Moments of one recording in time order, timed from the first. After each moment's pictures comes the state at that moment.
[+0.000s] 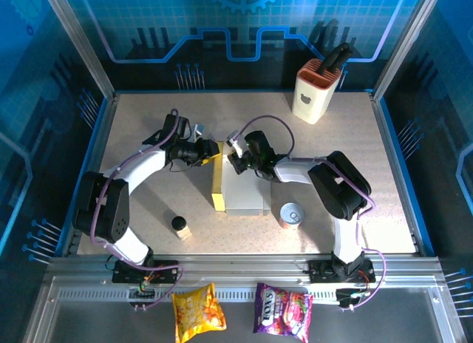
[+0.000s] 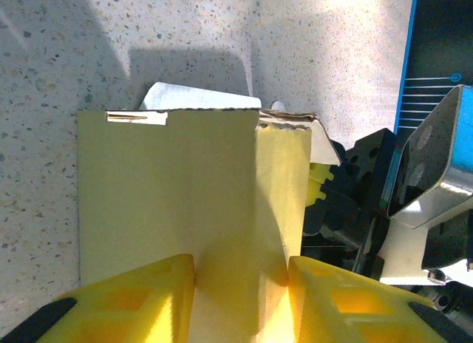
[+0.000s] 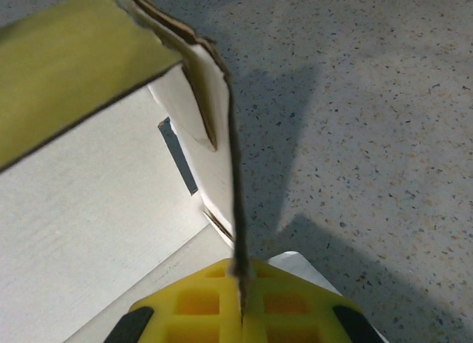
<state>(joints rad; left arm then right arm) -0.22 1.62 1.06 -0.34 0.63 -0.72 0.65 1.96 1.10 0.26 -0.16 -0.05</state>
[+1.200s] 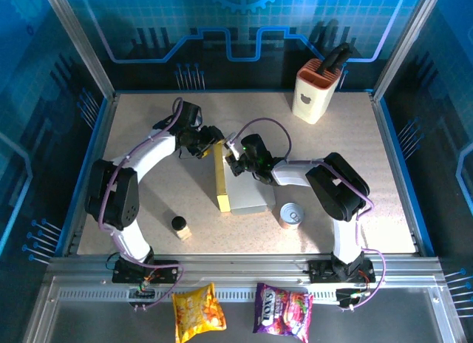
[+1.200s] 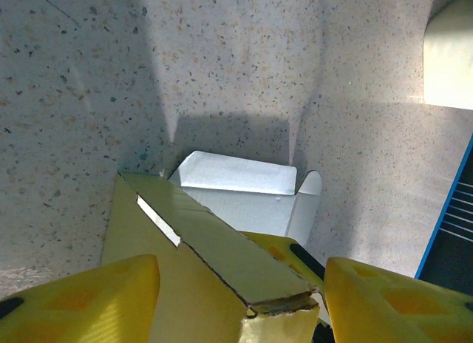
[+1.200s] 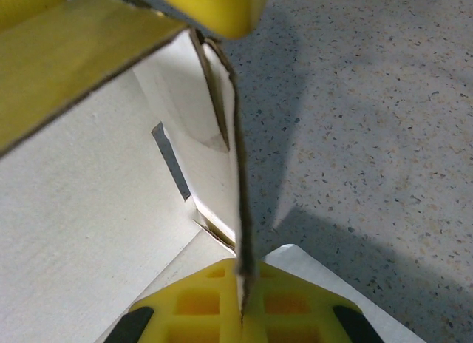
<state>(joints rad) -0.28 1.76 1.32 -0.53 0.36 -0.93 0.68 1.96 1.09 0.28 -0.10 -0.05</state>
